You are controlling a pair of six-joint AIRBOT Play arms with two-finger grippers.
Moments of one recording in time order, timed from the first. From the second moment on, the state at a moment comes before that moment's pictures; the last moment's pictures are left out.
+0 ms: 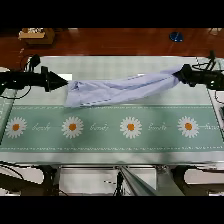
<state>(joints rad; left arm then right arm) 0.28 -1.70 1.30 0.36 -1.55 -1.11 -0.35 -1.50 1.18 -0.56 0.89 1.12</state>
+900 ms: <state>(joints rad) -0.51 -1.75 1.30 0.09 -1.00 -1.00 -0.35 -0.88 1.18 -0.82 1.27 1.37</state>
